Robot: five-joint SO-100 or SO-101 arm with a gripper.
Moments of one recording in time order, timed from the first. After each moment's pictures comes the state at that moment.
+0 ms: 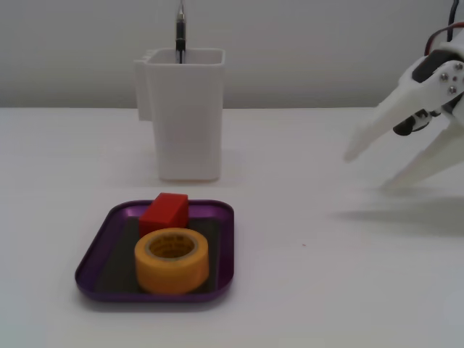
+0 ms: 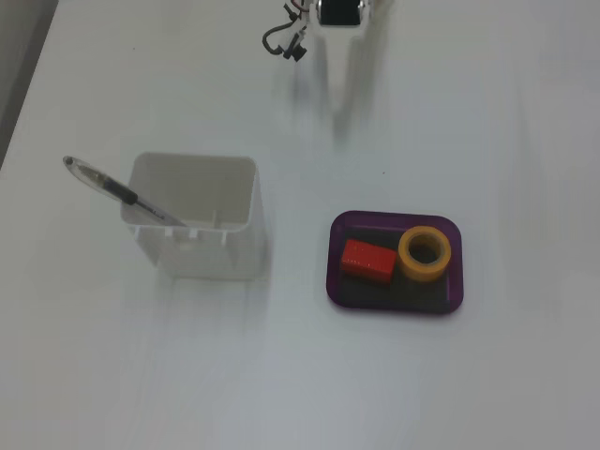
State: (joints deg) arm 6.2 192.5 177.5 62.2 -0.5
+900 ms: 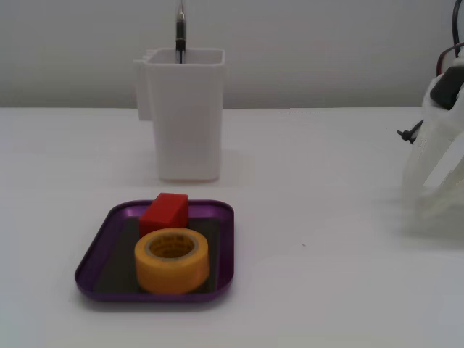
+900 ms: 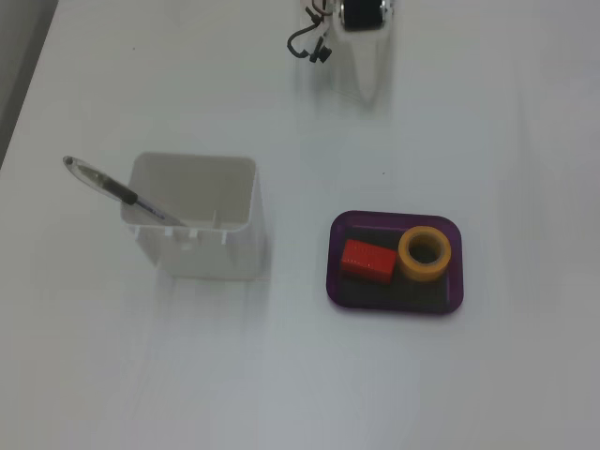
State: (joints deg) arm -4.1 192.5 176.1 66.6 6.2
